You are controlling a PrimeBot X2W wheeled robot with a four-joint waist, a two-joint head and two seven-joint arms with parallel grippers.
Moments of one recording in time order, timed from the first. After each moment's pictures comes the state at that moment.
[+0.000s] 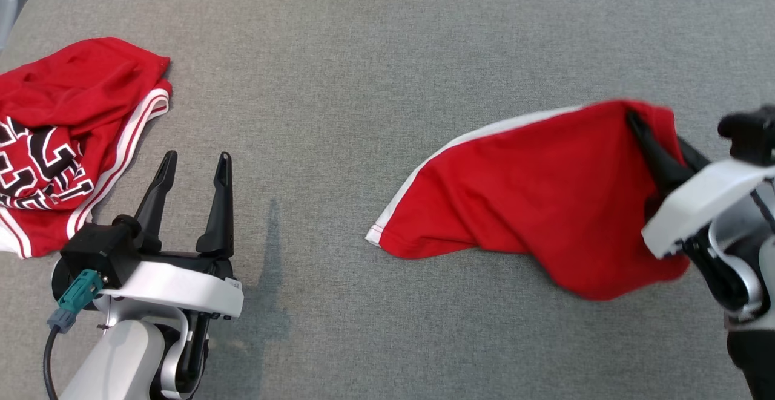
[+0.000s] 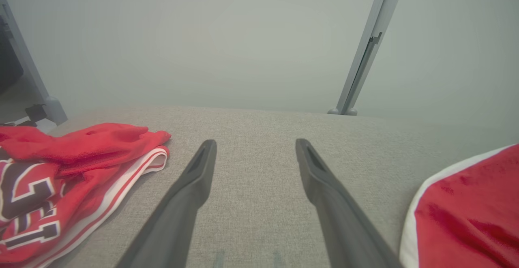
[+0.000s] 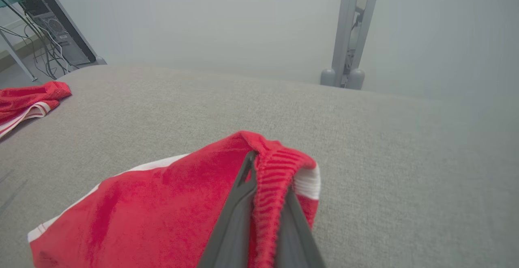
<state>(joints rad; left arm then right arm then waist) -0.25 0.35 -0.37 0.03 -0.59 0.21 -0.21 -0.38 -0.29 0.14 0.08 0.43 0.13 0.31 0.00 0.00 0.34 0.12</state>
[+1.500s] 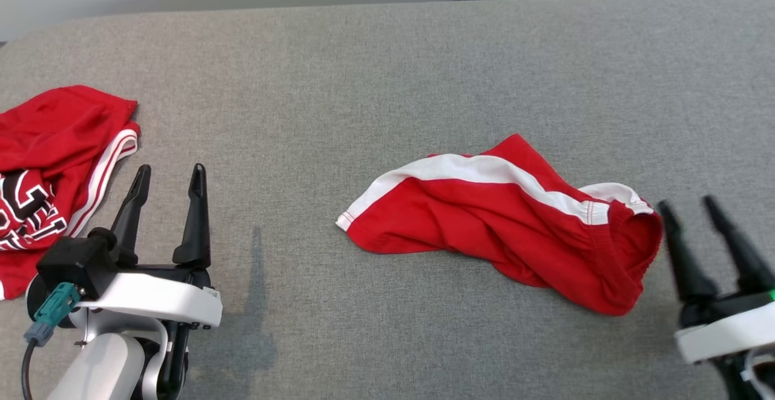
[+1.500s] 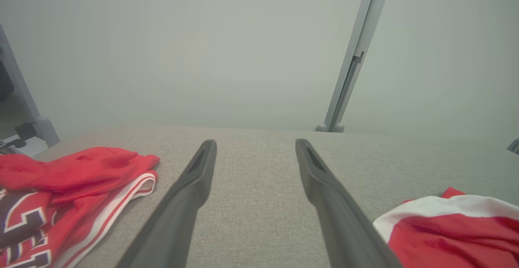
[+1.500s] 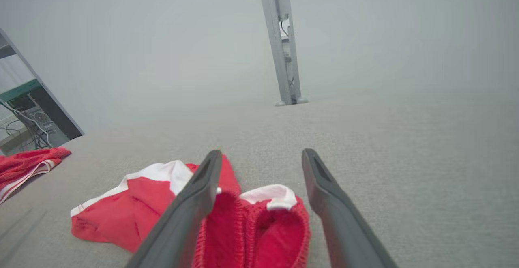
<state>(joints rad) -0.21 0.39 -0.34 0.01 -0.61 0.24 -0.21 -0.05 -0.31 0.10 0.01 0.55 0.13 -0.14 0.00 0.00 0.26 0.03</state>
